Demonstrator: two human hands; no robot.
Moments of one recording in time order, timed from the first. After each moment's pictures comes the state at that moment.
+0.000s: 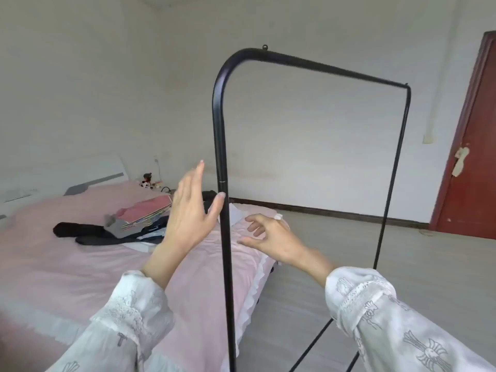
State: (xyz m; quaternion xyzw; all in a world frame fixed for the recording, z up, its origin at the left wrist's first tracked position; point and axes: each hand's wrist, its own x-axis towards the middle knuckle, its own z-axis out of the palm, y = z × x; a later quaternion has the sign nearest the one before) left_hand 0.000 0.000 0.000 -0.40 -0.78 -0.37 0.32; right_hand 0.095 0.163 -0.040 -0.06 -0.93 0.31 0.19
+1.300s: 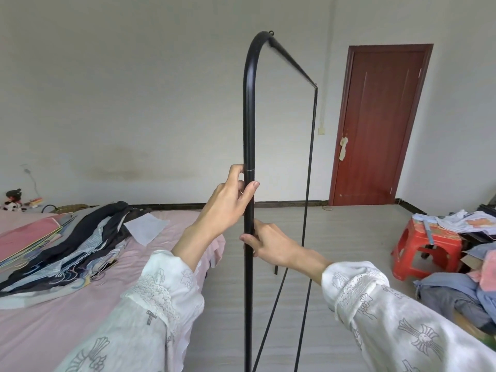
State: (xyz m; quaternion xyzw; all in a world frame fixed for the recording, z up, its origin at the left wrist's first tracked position) left_hand -0.002 0.197 0.007 -0.62 -0.64 -0.46 0.04; right_hand 0.110 0.266 -0.051 -0.21 -0.92 0.26 0.19
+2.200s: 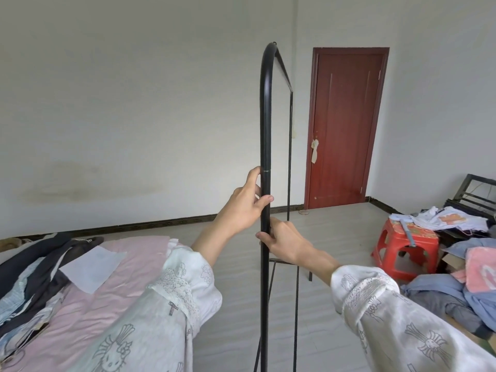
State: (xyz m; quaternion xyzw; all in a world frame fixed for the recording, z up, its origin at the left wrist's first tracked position) left_hand -0.069 0.425 0.006 -0.67 -0.61 -0.43 -0.08; right_hand 0.049 0.469 -0.054 -0.37 -0.87 0.24 0.25
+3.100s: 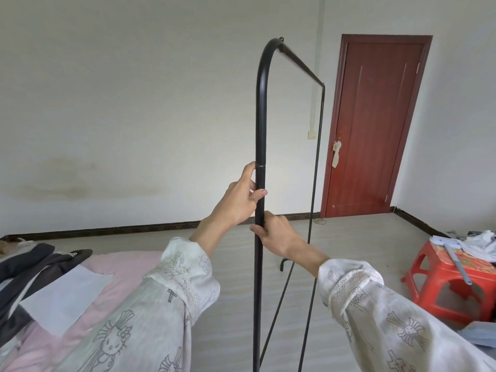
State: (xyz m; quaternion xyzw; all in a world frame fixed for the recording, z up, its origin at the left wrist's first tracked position) left_hand -0.230 0.664 0.006 -0.63 -0.64 -0.44 -0.09; right_hand -0.120 0.709 -0.050 -0.38 -0.86 0.23 0.23
